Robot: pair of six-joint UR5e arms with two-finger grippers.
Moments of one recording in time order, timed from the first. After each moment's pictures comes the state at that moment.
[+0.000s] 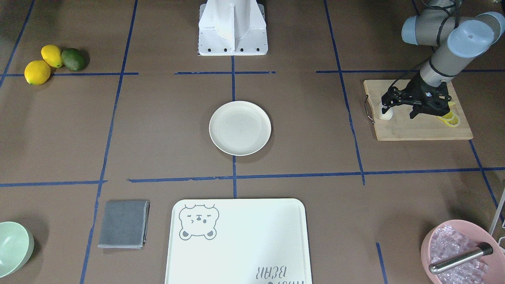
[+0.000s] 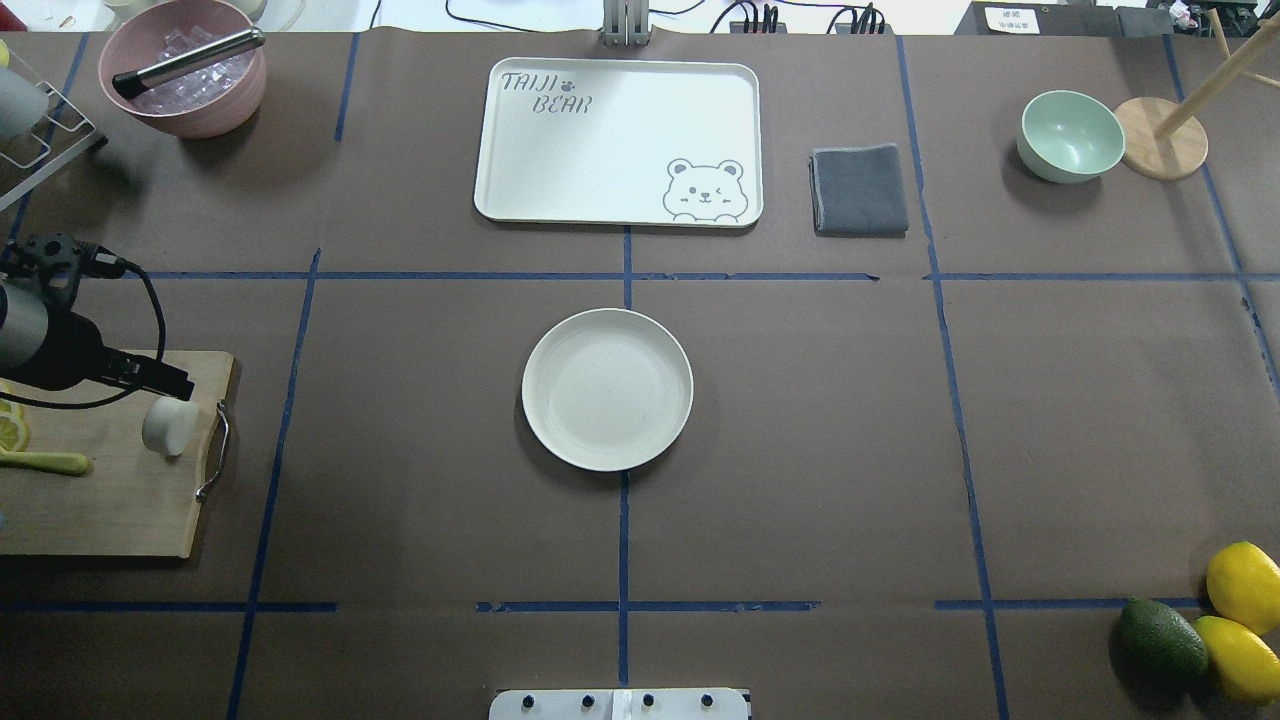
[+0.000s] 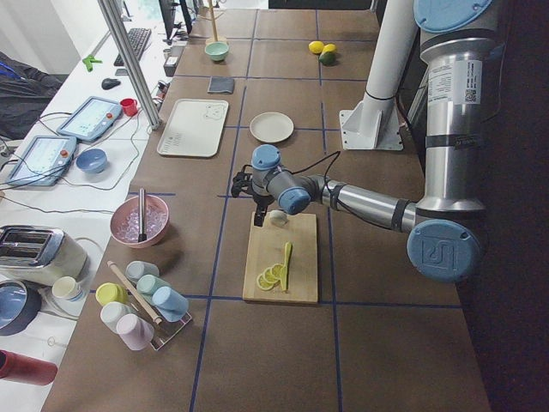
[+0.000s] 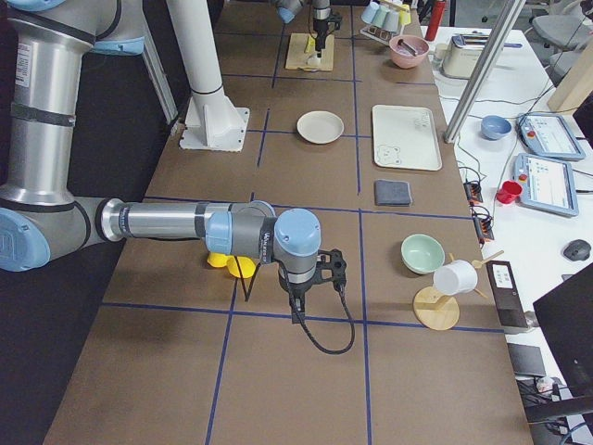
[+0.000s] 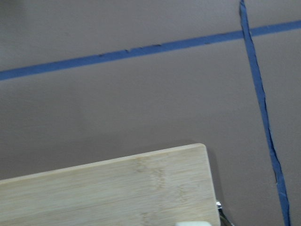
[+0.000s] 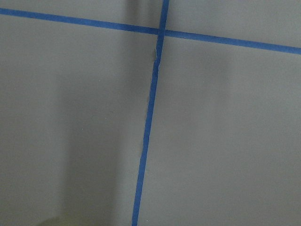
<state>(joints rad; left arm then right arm) -0.84 -1.52 -1.80 -2.10 -2.10 -0.77 1.62 -1.78 1.83 -1.68 2.34 -0.20</state>
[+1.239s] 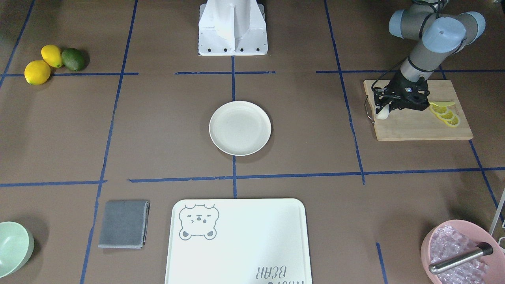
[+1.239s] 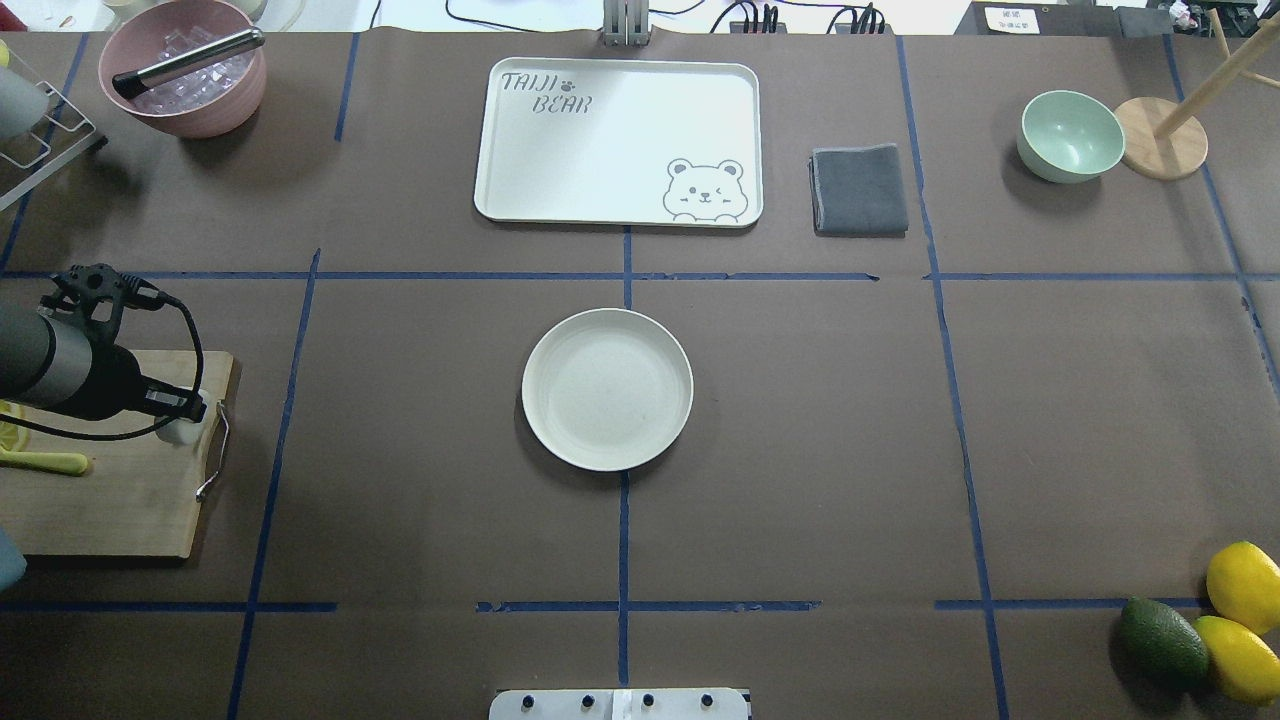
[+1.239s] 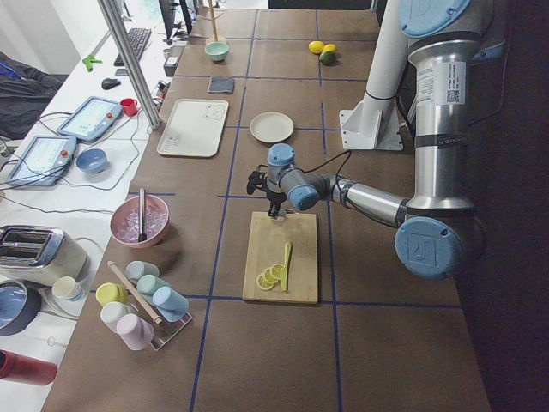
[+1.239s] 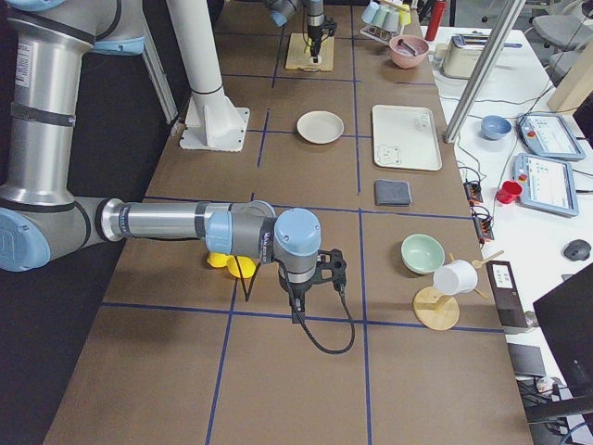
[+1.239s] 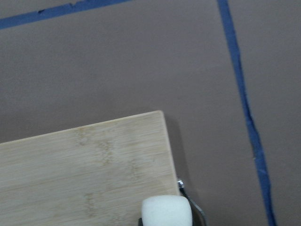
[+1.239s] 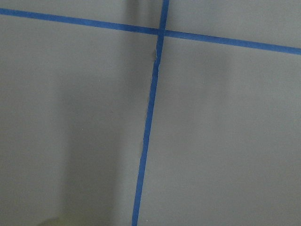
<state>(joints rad) -0.77 -1.52 -1.85 -2.09 -2.03 -0.84 1.62 -1.78 1.83 -1.68 2.34 -0.20</state>
